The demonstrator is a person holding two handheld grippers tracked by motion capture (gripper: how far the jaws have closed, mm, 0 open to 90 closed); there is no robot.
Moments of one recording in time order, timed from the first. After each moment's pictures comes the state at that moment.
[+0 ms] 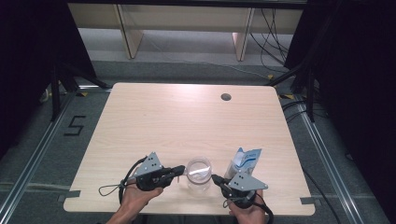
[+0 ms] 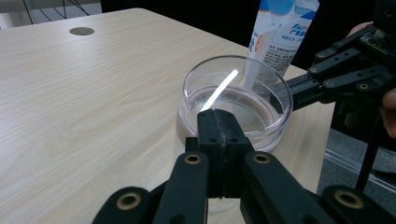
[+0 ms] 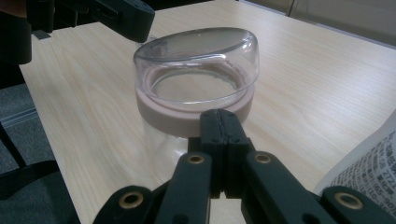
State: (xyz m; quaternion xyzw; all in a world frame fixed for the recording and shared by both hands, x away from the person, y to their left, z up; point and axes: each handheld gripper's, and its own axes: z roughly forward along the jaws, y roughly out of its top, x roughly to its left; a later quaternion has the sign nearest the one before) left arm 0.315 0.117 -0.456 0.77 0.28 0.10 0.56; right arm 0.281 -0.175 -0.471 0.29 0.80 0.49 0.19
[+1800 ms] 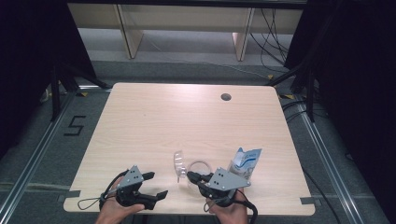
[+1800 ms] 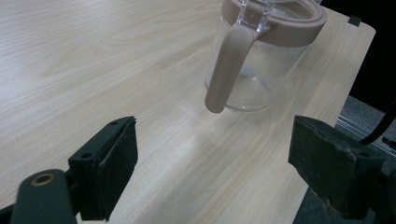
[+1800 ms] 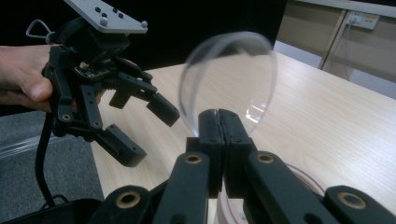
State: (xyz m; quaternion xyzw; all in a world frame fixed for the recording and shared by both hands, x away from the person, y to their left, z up) left arm 0.292 0.170 -0.491 0.80 0.33 0.09 0.49; right arm 0.278 -0.120 -0.435 0.21 0.79 0.55 0.18
